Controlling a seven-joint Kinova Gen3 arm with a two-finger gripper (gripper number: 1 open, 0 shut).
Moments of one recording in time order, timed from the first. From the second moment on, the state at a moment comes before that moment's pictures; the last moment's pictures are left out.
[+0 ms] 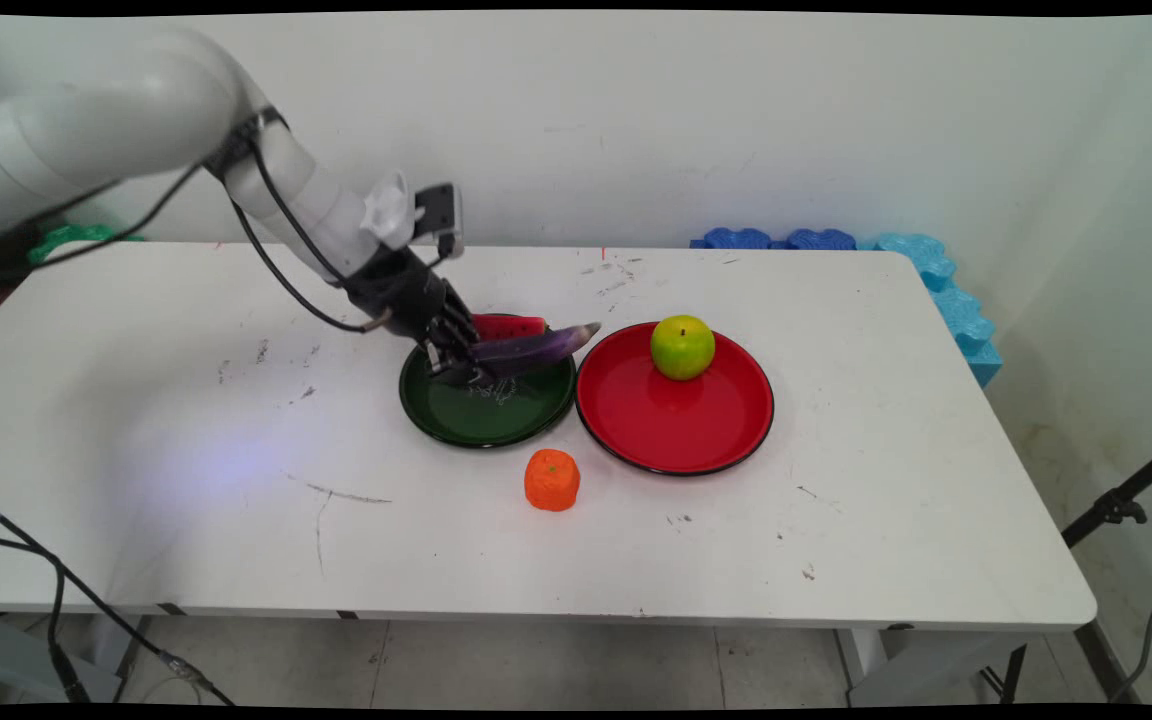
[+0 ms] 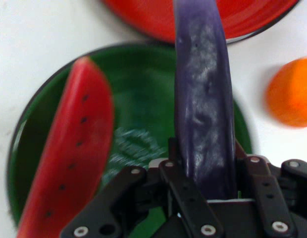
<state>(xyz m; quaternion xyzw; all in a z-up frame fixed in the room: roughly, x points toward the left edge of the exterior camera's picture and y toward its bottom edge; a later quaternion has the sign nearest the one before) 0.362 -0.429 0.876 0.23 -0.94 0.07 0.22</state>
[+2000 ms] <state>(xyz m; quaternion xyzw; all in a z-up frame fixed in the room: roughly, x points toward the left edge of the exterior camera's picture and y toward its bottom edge) 0.284 -0.304 0.827 0.22 -0.95 0.02 0.23</state>
